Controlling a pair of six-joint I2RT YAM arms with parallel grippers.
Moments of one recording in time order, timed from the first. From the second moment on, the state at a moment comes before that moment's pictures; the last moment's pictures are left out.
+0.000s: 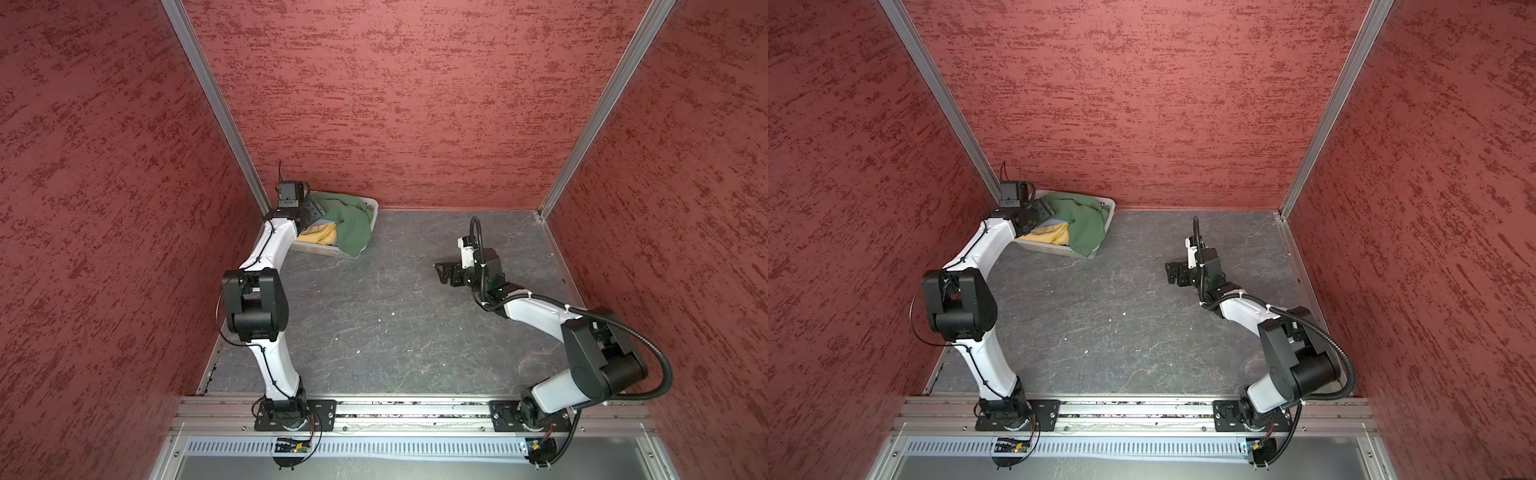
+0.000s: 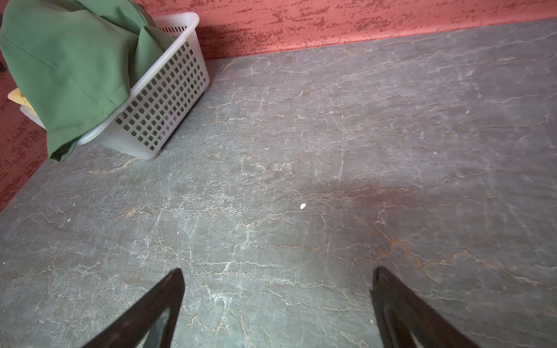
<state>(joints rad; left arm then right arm) 0.05 1.91 1.67 -0.50 -0.03 -0.61 0.38 1.54 0.77 0.25 -0.13 0.30</state>
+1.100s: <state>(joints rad) 0.04 1.97 1.66 -0.35 0.03 -0.75 0.40 1.55 0.78 0.23 -0.13 0.26</state>
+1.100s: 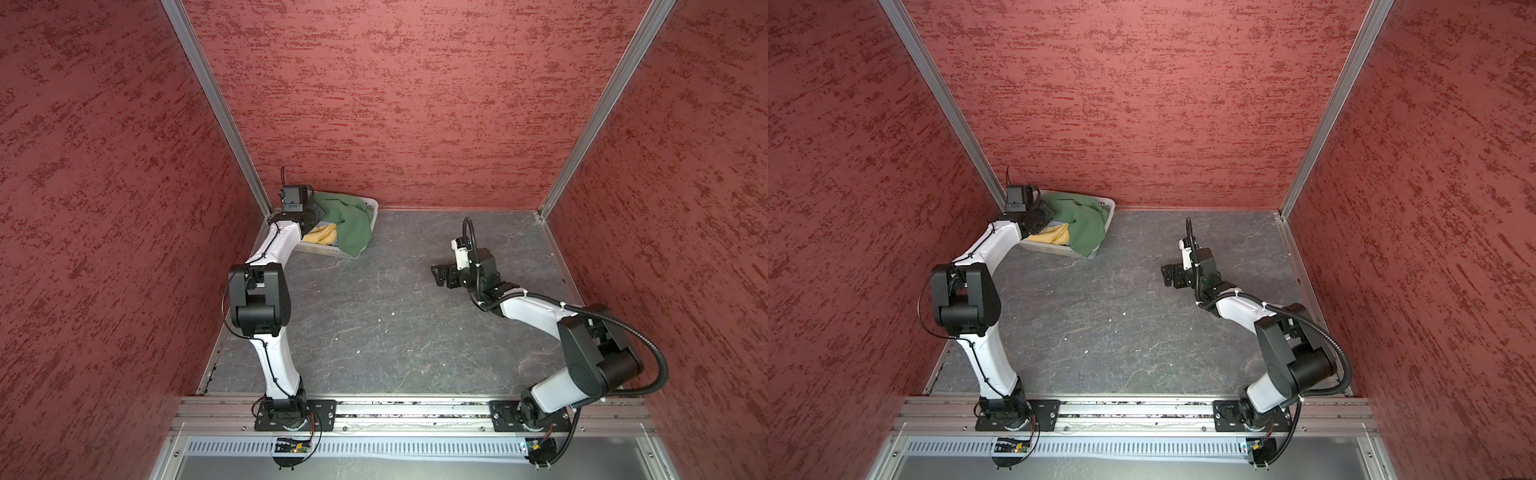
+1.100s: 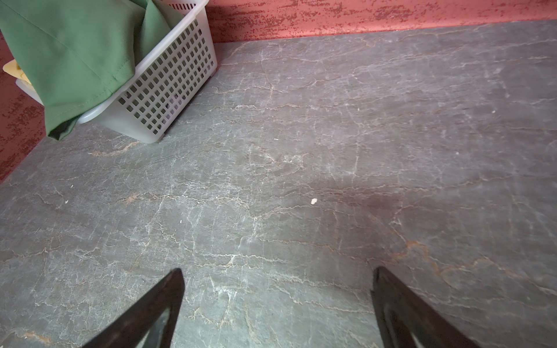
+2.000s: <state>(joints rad) -0.34 1.52 1.60 -0.14 0.16 -0.26 0.41 1.55 0.87 0.12 0.07 0.33</state>
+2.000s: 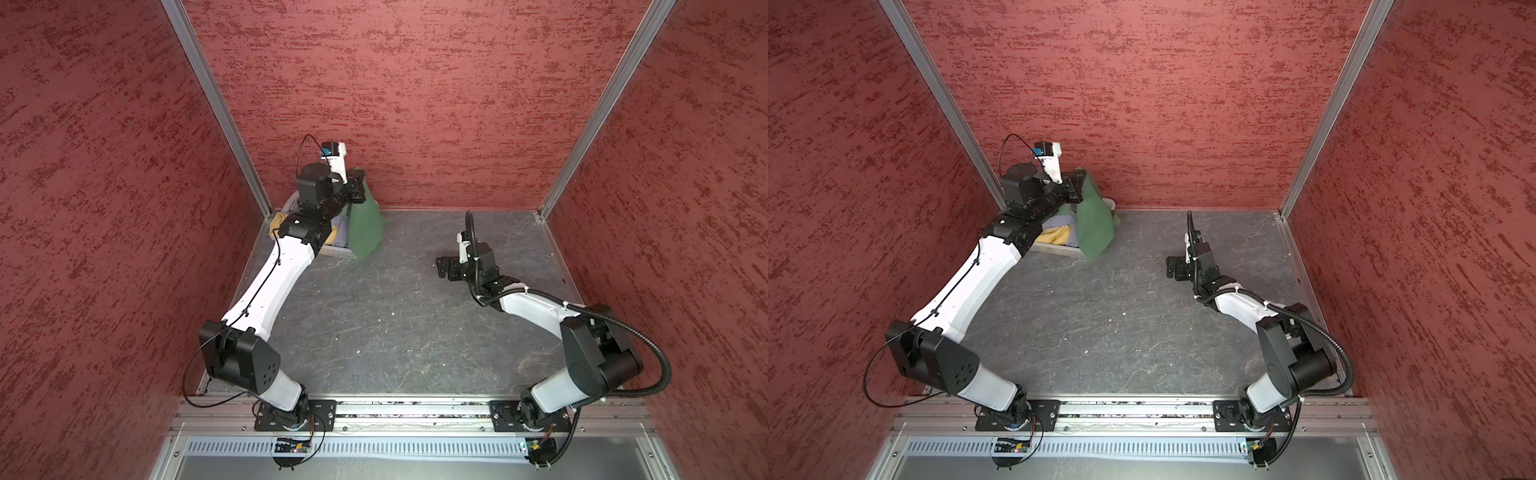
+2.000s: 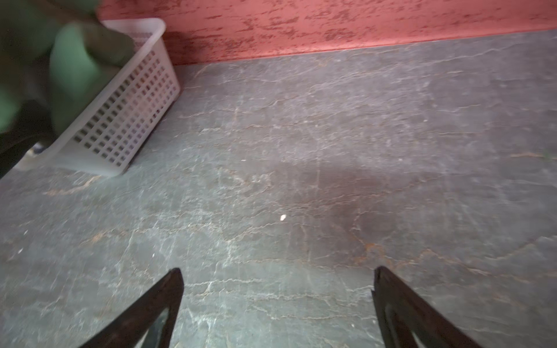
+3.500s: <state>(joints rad) -0.61 1.80 1.39 -0.20 -0.04 -0.10 0.30 1.39 0.89 -0.18 0.09 0.29</state>
